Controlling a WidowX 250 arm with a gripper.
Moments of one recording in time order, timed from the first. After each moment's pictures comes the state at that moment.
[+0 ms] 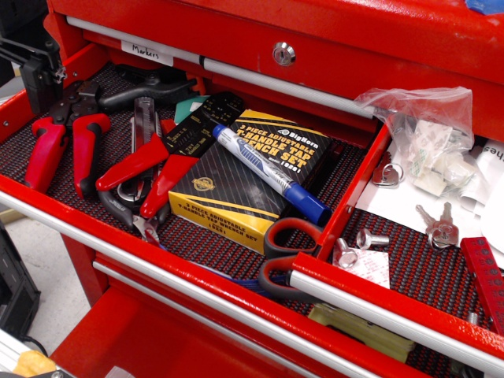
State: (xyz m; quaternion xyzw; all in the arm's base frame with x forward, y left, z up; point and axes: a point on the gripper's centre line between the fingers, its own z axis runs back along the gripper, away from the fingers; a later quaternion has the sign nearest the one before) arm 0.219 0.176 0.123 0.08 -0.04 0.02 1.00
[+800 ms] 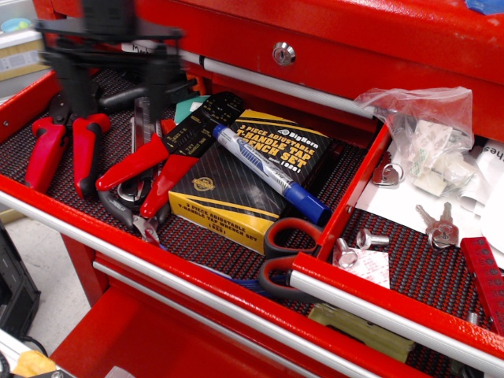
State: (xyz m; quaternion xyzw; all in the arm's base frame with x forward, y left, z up) arm 0.236 0.066 0.129 0.02 0.04 0.30 0.95
